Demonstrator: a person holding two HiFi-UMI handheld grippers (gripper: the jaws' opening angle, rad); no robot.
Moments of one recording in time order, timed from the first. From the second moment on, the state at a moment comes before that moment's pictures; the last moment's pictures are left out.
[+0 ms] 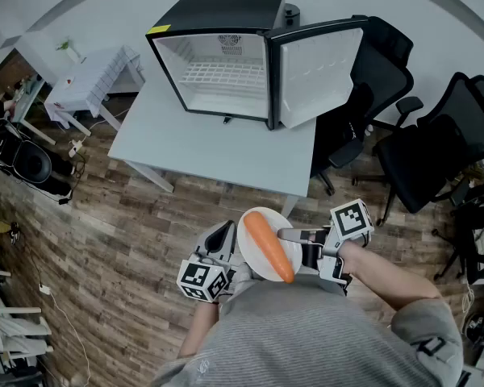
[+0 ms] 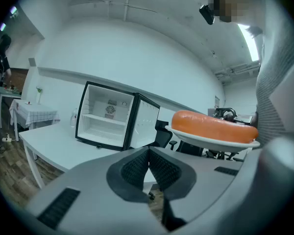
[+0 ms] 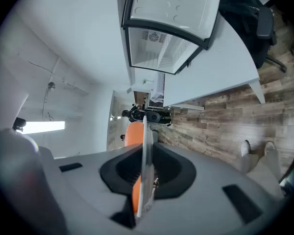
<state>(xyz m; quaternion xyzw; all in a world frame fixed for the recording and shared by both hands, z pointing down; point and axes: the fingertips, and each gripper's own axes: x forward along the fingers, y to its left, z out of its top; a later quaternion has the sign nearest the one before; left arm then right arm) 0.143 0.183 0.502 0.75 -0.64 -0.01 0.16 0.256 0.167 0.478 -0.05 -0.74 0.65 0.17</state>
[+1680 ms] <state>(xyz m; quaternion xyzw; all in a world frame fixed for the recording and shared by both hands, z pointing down) 0.126 0.183 0.499 0.77 -0.63 0.01 0.14 0.232 0.166 0.466 -0.04 -0.74 0.67 0.11</state>
